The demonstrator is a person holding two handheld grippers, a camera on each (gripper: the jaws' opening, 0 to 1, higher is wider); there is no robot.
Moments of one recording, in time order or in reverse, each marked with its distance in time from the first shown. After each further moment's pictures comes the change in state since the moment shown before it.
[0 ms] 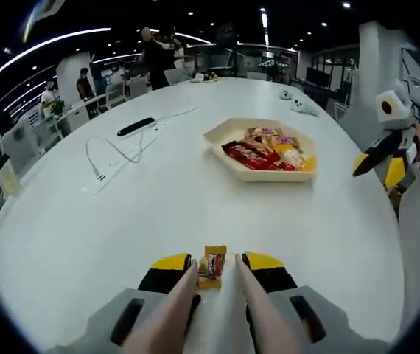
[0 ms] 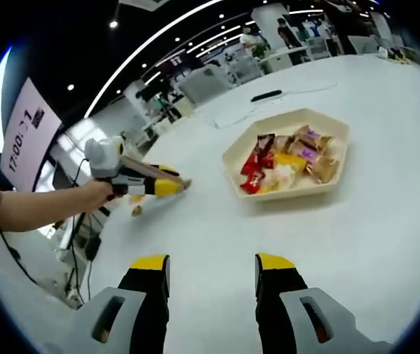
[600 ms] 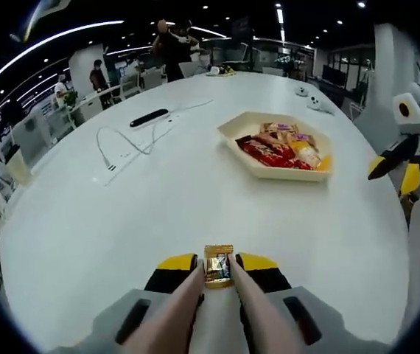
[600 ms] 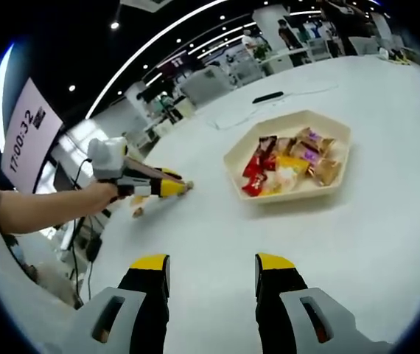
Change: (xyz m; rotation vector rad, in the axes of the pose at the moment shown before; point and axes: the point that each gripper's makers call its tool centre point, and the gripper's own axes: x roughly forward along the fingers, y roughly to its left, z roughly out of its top) left arm 0.003 0.007 -0.002 -0.035 0.037 0.100; right arm 0.000 0.002 0.001 -0.004 -0.010 0.006
